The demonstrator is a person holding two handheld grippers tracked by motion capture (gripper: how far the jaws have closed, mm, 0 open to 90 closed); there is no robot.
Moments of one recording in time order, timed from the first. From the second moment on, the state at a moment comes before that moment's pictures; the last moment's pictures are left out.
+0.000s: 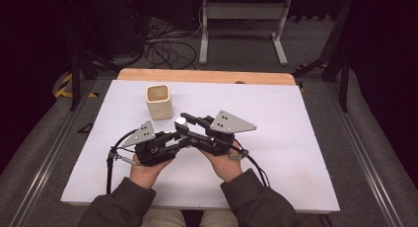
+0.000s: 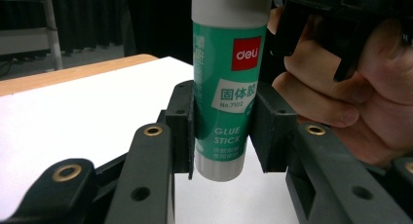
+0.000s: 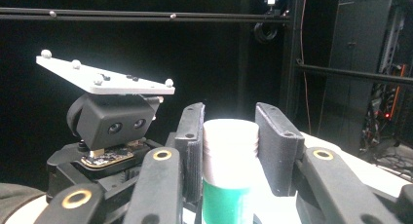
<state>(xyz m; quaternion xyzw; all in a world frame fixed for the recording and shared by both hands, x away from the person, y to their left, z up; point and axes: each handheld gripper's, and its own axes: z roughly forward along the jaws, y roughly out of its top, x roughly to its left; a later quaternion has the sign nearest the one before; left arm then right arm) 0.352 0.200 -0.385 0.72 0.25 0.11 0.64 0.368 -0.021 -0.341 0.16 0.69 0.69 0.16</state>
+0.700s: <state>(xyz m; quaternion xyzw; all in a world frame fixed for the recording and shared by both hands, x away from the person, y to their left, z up) 0.356 0.204 -0.386 0.73 0.27 0.13 0.61 0.377 -0.036 -0.337 0.18 0.71 0.67 0.13</state>
